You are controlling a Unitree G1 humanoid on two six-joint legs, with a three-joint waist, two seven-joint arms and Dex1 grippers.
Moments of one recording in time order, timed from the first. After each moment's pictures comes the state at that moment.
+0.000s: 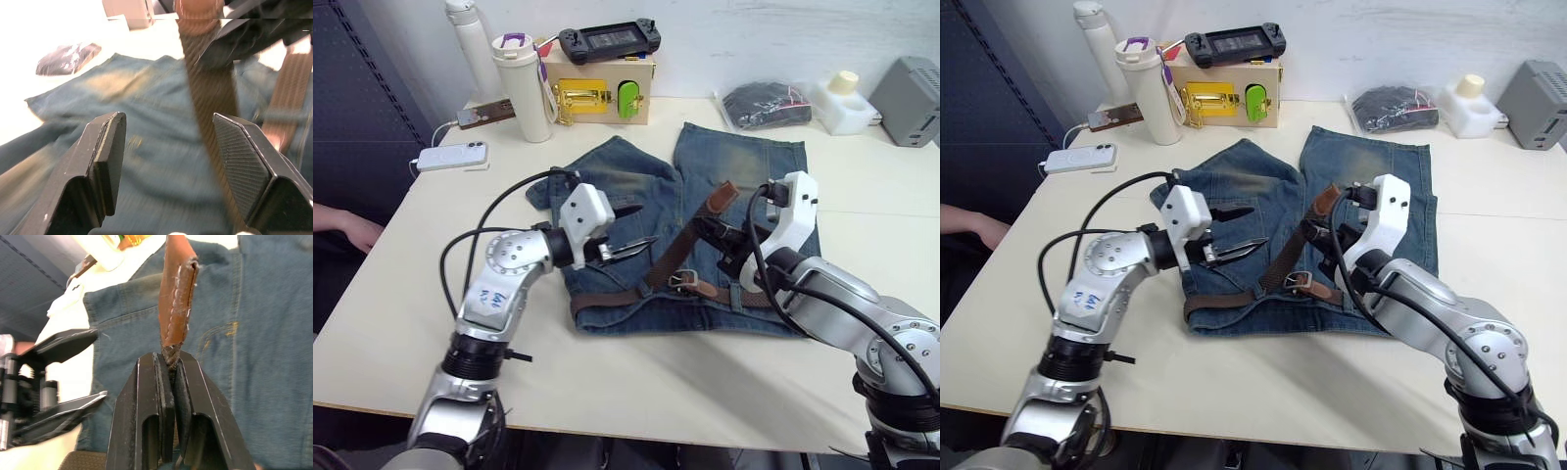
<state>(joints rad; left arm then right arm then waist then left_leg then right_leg) -0.55 0.32 -0.14 -0.19 -0.21 0.35 -0.71 -0.44 -0.60 0.03 -0.63 1.75 0.66 -0.79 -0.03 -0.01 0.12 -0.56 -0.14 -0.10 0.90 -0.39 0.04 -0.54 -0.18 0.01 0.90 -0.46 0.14</state>
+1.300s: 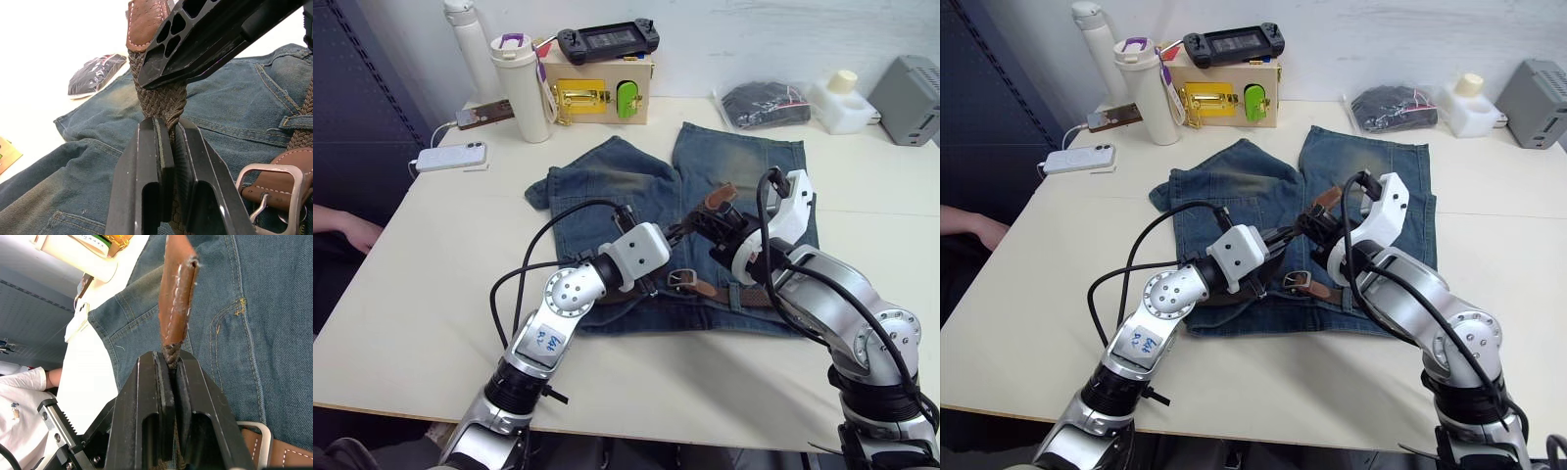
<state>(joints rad) -0.46 0.22 -0.33 -0.23 0.12 0.19 -0.42 -0.46 -0.53 0.03 -0.58 1.91 0.51 -0.98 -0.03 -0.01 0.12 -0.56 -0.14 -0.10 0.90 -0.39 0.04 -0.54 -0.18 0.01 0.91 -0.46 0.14</state>
